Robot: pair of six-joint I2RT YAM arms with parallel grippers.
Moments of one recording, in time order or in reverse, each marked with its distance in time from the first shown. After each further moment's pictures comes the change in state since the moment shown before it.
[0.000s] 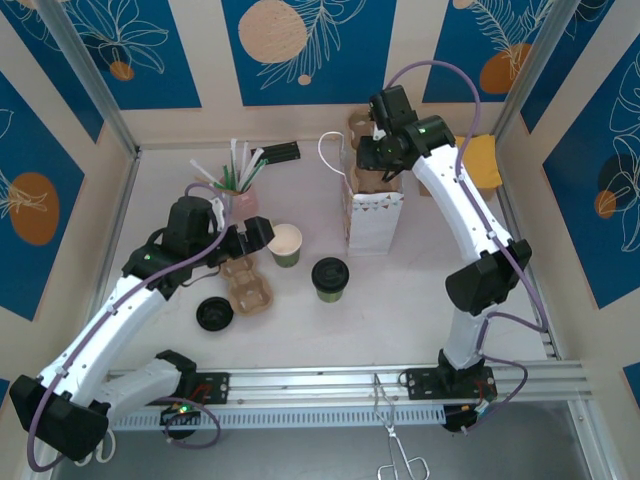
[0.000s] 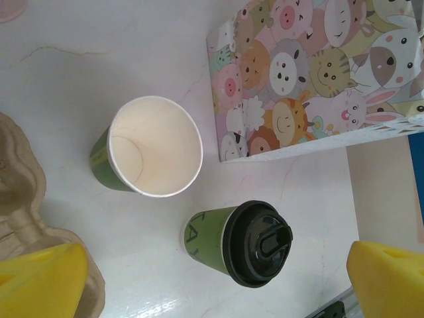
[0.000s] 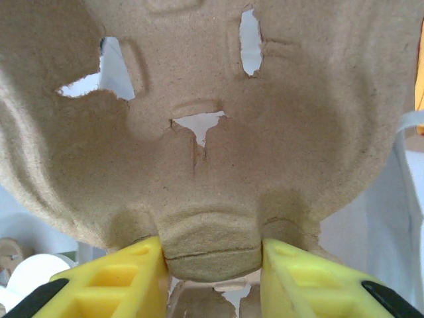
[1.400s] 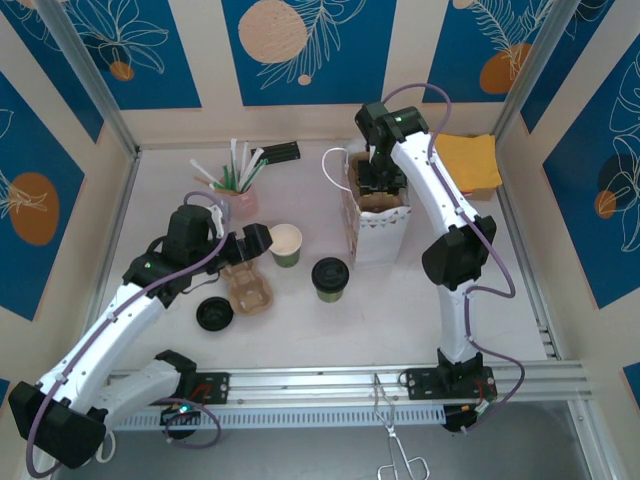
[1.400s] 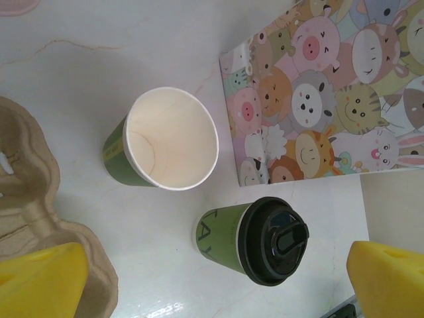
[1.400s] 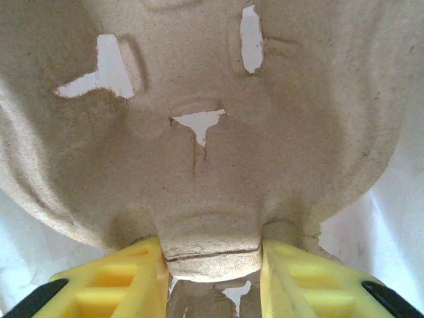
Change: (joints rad) left arm -0.001 -0.043 -0.072 0.034 -0.019 0.001; right arm -0.013 0.256 0.223 -0.427 -0.040 0.037
